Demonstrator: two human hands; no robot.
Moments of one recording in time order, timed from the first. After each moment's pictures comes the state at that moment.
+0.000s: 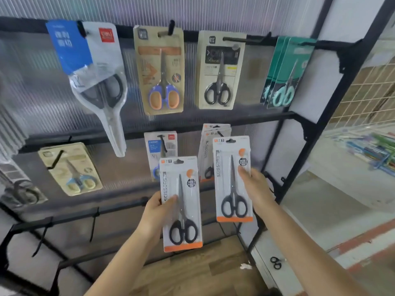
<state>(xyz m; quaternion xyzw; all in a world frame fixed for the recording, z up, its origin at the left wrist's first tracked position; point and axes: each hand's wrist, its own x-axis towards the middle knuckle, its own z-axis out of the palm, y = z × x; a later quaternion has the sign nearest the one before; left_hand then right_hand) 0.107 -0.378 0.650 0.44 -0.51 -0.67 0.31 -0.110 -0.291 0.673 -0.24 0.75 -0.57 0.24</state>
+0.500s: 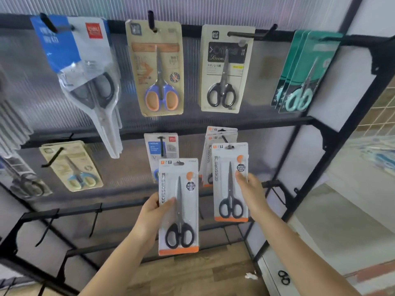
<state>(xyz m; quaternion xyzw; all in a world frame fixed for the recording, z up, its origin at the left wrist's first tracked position) 0.091 -0.382 0.646 0.45 -0.50 -0.67 0.33 -0.144 -0.322 0.642 -0.28 0.72 -0.56 0.30</state>
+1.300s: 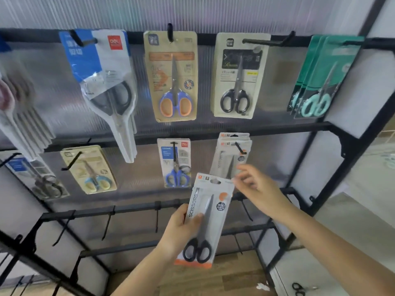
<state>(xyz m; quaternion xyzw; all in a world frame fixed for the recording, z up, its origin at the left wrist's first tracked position) 0.073 -0.362 0.634 0.44 -0.59 -0.62 0.28 -0.132 -0.308 0.698 -0.58 0.68 -0.39 0.21</state>
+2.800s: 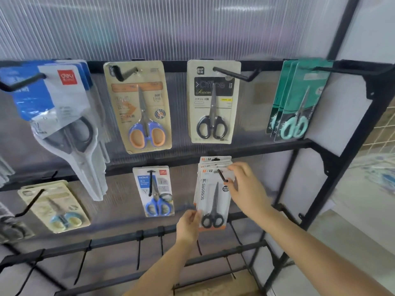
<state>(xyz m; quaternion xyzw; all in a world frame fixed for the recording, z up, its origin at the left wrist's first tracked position) -0.037 -0.429 0.601 0.53 -0.61 -0.52 0.29 -0.187 -0.371 0.687 -0.59 0.73 -0.33 -0.12</state>
